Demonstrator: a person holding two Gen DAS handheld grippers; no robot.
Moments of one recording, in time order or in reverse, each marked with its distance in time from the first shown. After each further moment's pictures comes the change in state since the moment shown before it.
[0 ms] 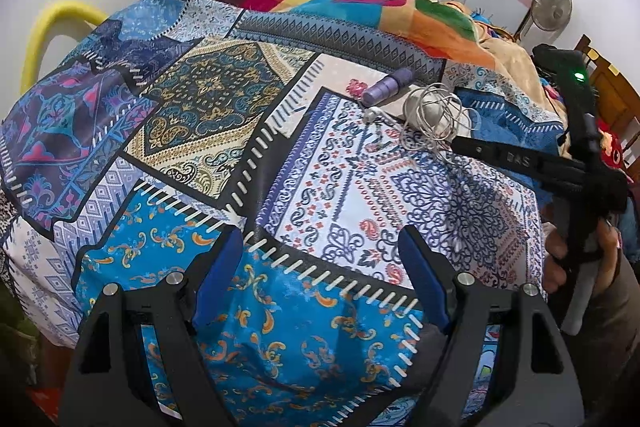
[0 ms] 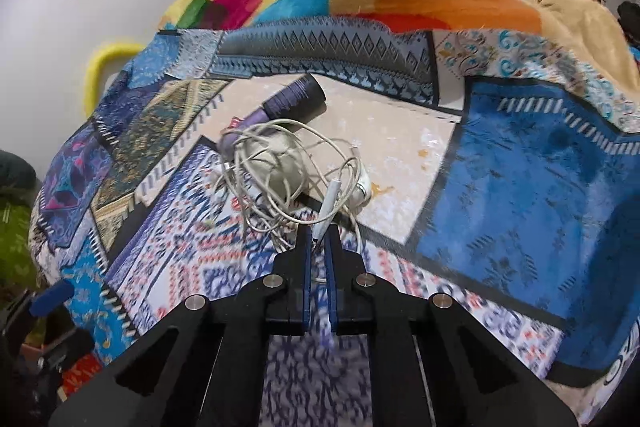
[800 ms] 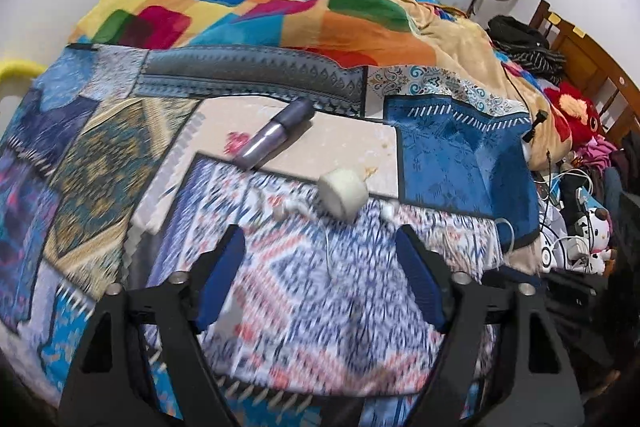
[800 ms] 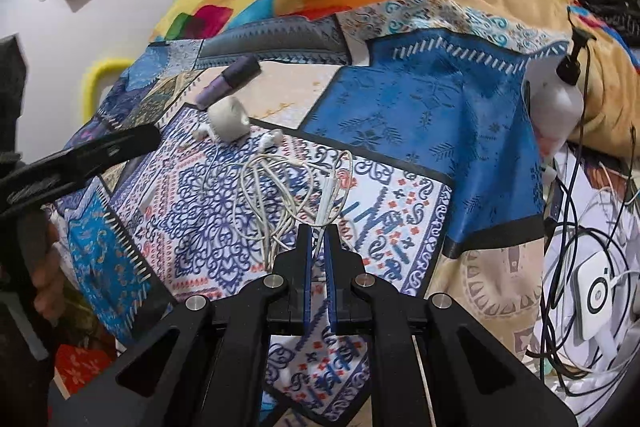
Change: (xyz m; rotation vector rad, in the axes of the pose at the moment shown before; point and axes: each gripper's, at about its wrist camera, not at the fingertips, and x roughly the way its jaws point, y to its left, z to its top) left arm 0.054 -0.094 0.064 0.168 0.019 -0.106; right arm -0.060 -0.053 -0.065 0.079 -0.031 -0.031
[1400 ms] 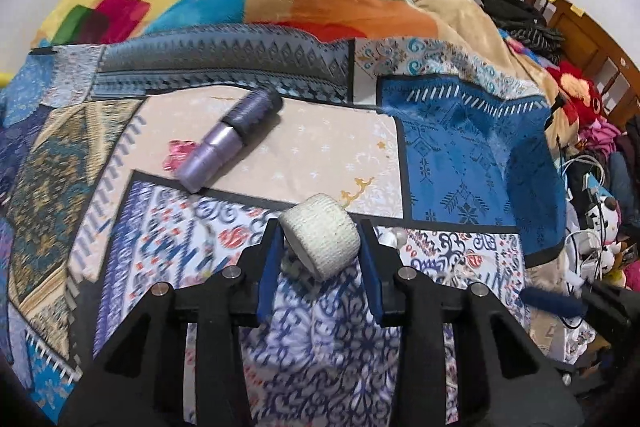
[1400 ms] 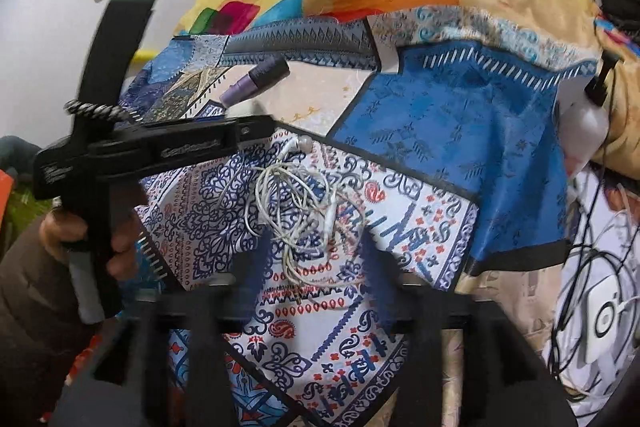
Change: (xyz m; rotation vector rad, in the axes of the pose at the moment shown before) left arm 0.051 -0.010 0.012 0.036 0.047 -0.023; right arm -0.003 0.012 0.002 -0.075 -0.017 0.056
